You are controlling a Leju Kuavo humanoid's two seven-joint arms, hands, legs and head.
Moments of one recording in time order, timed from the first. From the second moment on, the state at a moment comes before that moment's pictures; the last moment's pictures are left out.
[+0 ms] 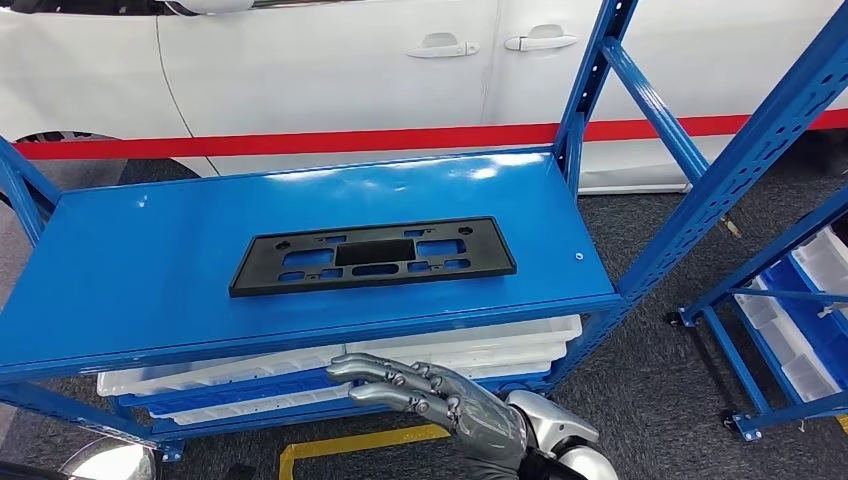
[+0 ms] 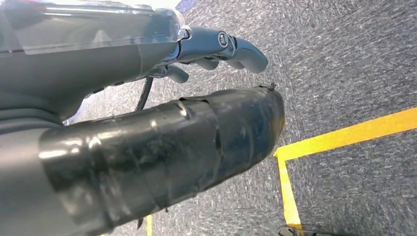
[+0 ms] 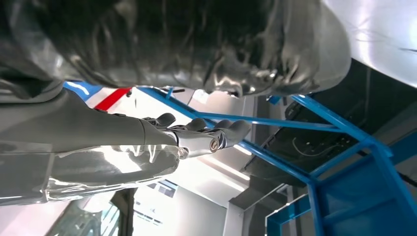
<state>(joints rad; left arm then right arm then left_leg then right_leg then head) 0.06 -0.32 0.77 -0.53 -1.08 -0.12 0.19 -0.18 -0.04 0.73 -1.59 0.16 0.26 -0.83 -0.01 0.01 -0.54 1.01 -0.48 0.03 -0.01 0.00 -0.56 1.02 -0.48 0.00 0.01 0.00</state>
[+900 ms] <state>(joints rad) 0.03 -0.32 0.84 -0.49 -1.12 -0.11 0.16 -0.31 0.14 0.76 -1.30 0.72 0.11 -0.13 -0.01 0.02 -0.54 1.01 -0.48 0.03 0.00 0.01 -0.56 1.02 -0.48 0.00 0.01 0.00</state>
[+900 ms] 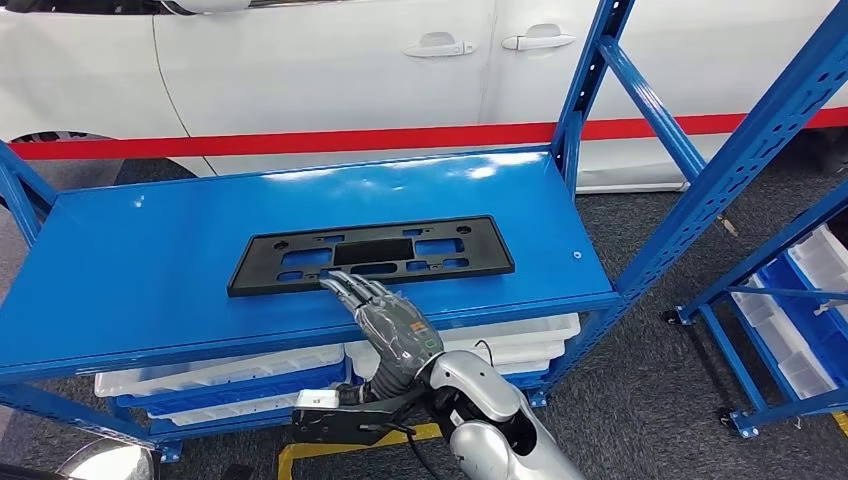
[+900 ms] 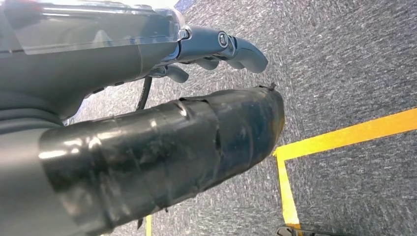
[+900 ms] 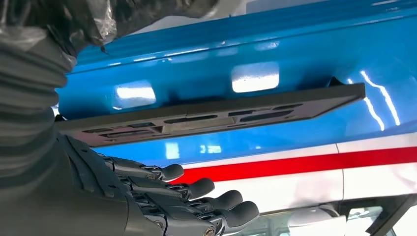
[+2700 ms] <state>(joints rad) 0.01 -0.32 0.81 -0.38 -0.98 -0.11 0.18 -0.46 0.31 0.56 -0.64 1.20 -0.19 -0.14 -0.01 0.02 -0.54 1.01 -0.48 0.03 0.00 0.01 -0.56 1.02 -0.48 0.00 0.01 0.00</state>
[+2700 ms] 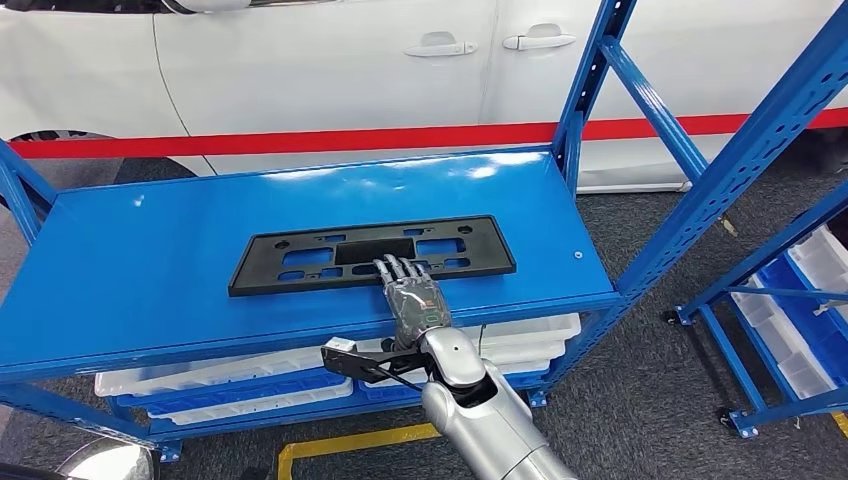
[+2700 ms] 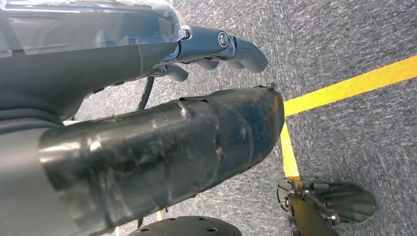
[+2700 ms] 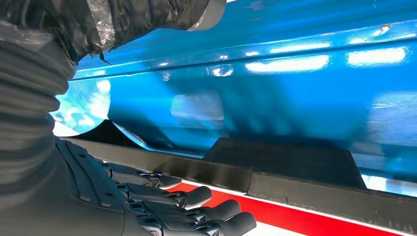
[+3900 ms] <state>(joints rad) 0.00 -0.32 0.76 -0.38 -0.91 -0.11 0.20 -0.48 0.33 0.52 -0.70 1.18 -0.20 -0.15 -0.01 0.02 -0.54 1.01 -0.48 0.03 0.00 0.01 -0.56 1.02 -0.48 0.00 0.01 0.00</state>
